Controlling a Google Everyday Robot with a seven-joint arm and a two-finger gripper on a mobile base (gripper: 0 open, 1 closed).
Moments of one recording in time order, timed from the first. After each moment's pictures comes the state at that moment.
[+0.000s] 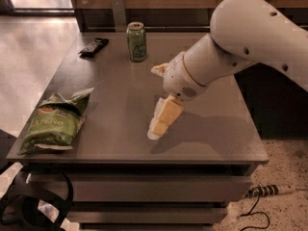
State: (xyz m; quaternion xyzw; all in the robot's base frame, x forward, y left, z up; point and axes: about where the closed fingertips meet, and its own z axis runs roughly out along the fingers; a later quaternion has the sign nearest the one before) arm 0.505 -0.006 0.862 -0.67 0.66 0.16 0.30
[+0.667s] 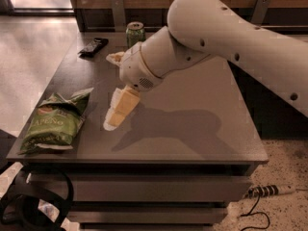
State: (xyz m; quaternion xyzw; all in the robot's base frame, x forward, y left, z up) arm 0.515 0.102 0.891 -0.70 0.58 0.22 0.36
